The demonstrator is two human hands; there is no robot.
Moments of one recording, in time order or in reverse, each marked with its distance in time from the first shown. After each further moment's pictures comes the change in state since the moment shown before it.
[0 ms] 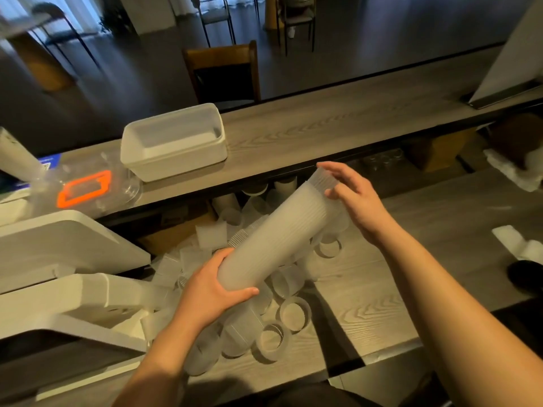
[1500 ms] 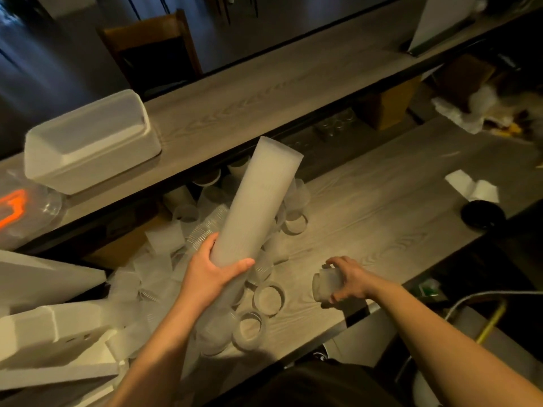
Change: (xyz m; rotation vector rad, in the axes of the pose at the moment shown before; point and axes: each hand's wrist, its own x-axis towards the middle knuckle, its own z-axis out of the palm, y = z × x) left_hand 0.040 0.036 0.056 -0.219 -0.101 -0.028; right_hand -0.115 0.237 -0.037 -0.622 -0.419 0.575
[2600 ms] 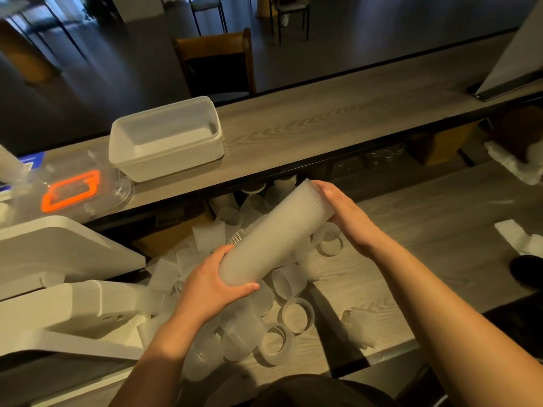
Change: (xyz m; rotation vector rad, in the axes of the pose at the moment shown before) left_hand -0.018 -0.038 -0.062 0.269 0.066 0.021; right_hand -0.016 -0.220 -0.104 0.625 0.261 -0.450
